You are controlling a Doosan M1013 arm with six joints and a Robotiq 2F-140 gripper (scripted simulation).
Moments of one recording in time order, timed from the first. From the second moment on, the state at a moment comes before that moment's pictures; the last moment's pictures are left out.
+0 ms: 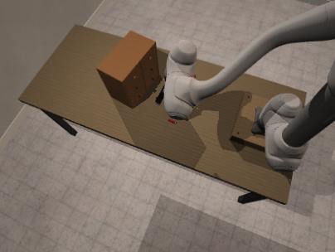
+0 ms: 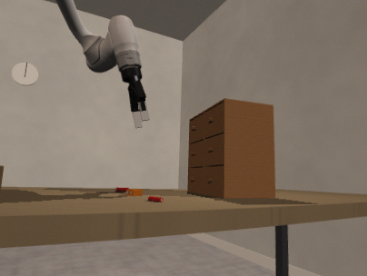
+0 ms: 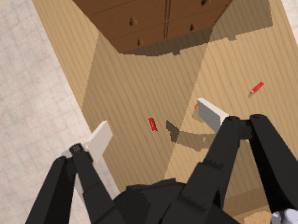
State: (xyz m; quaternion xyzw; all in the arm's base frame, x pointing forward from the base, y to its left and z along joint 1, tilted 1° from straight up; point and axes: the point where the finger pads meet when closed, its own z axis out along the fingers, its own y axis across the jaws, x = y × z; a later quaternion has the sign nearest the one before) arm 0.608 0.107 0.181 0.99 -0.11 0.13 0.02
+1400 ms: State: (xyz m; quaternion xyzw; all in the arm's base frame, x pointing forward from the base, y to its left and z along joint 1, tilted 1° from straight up) arm 0.658 0.095 0.131 0.92 -0.09 0.39 0.06
